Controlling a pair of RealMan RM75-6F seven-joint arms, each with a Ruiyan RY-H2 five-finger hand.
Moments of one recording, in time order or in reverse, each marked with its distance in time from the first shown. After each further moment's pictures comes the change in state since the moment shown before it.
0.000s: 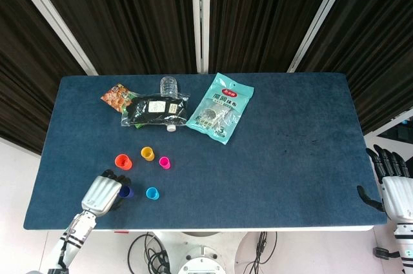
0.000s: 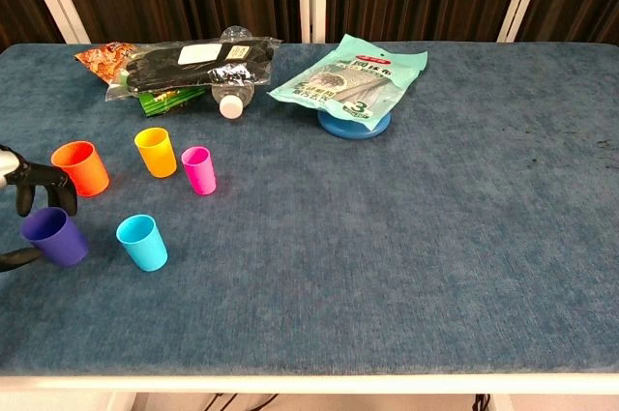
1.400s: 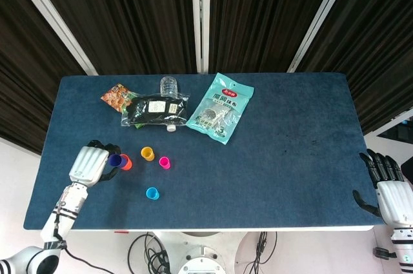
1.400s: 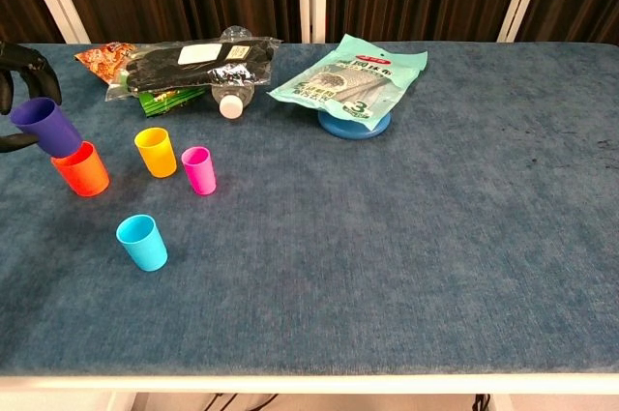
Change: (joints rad) left arm -0.107 0.097 -0.154 -0.064 -0.184 -0.025 -0.053; right arm -0.011 -0.010 -0.028 0.013 -0.056 0.026 0.013
